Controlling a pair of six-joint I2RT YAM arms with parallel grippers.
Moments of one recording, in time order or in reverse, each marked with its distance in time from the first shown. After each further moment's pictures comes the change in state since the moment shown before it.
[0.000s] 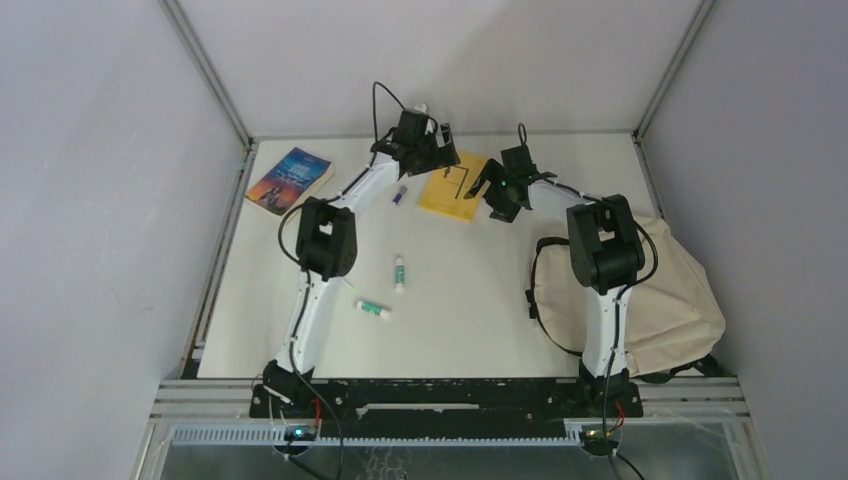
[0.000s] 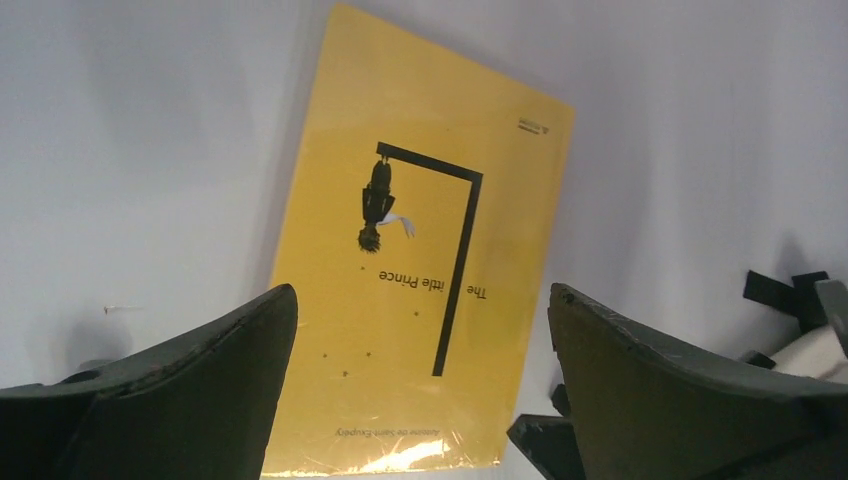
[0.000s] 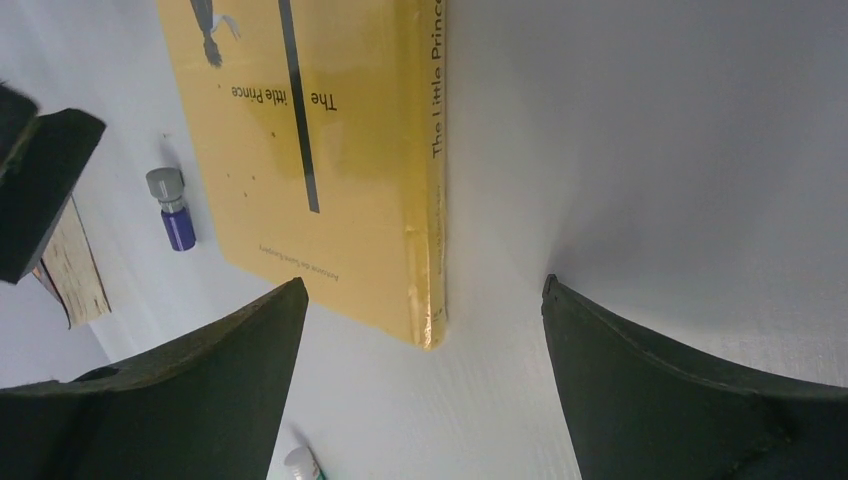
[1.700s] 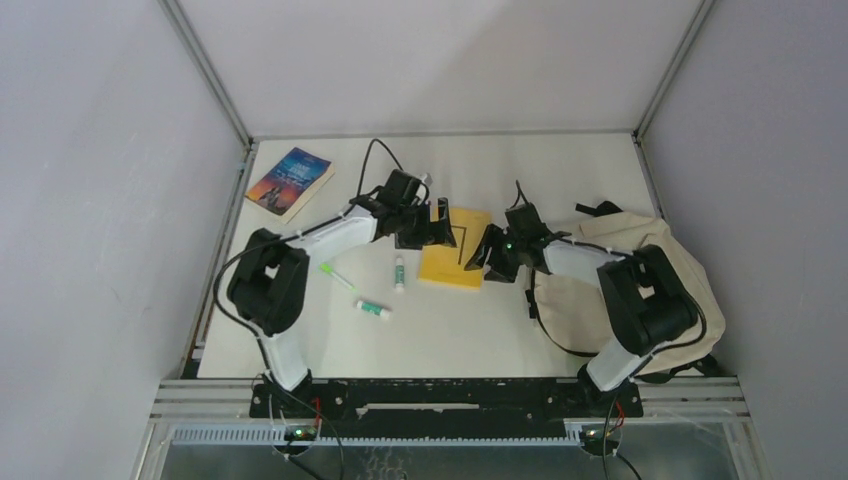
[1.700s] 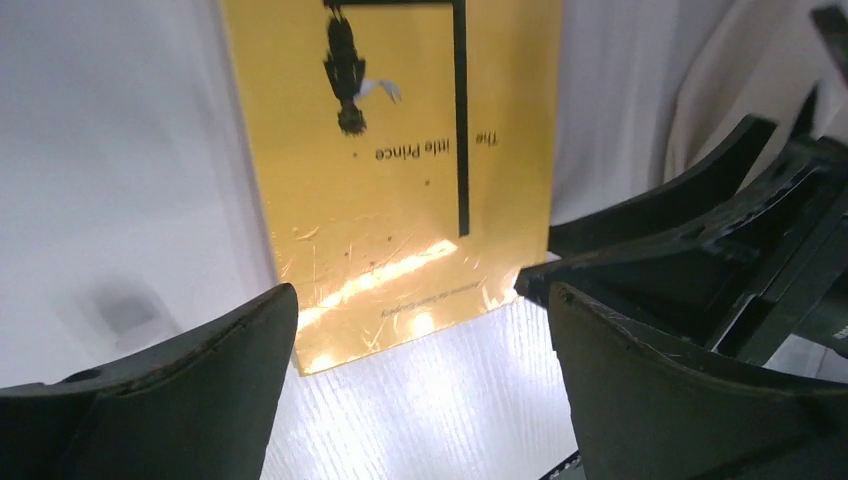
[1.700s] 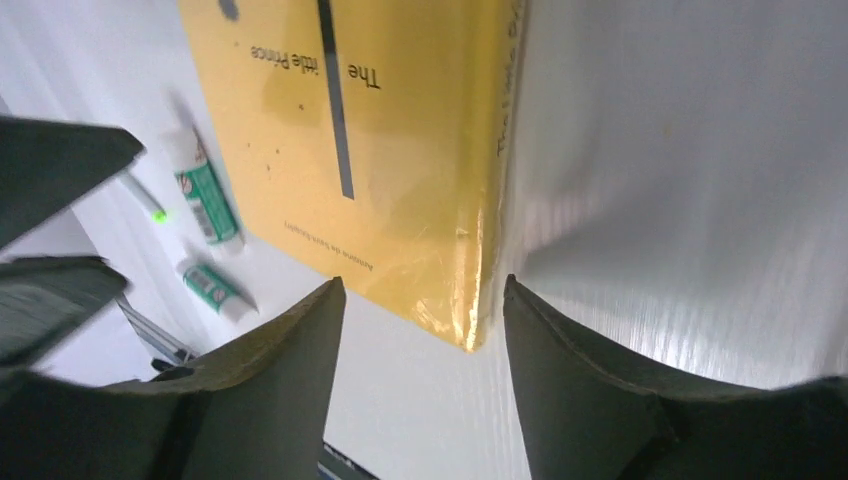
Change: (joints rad) left arm -0.133 -0.611 -0.944 0.063 0.167 0.002; right arm 0.111 -0.426 -0.623 0.120 -0.155 -0.038
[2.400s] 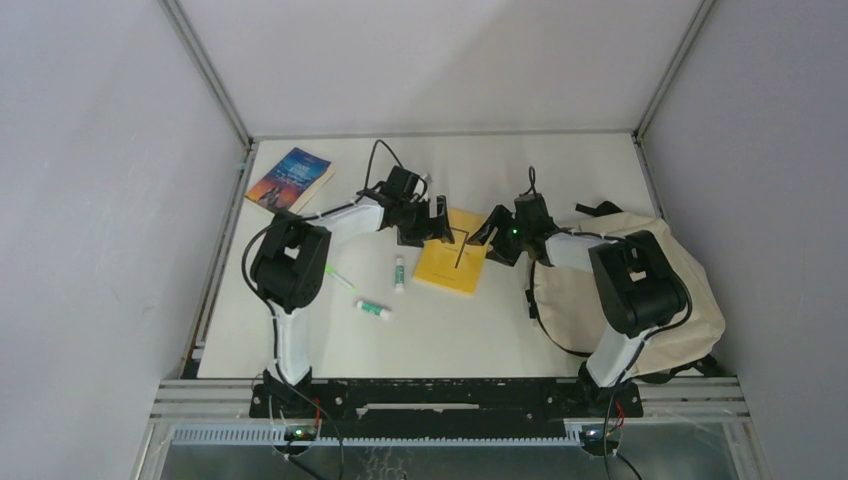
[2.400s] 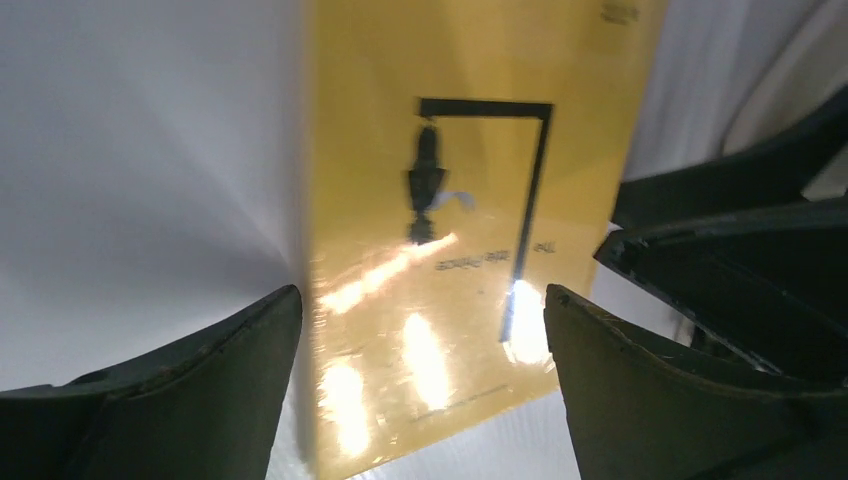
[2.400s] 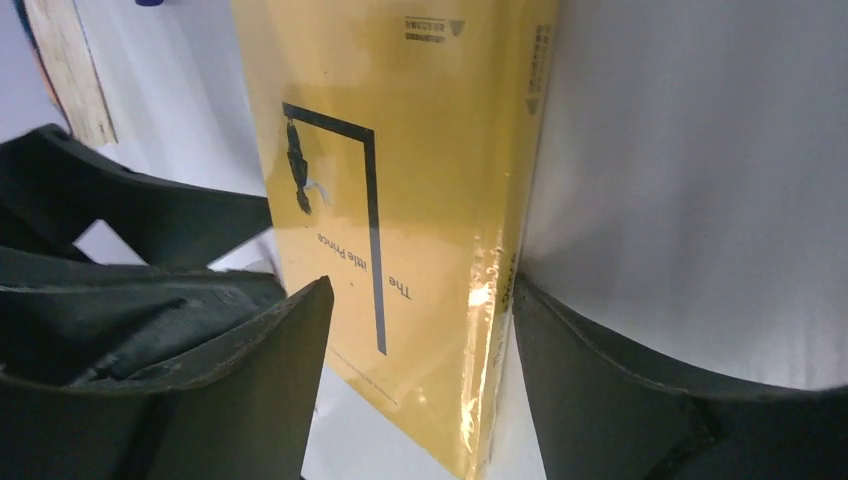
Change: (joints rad) left arm 0.060 0.144 0.074 0.035 0.054 0.042; right arm -0.061 0.052 -0.005 0.175 0.019 0.068
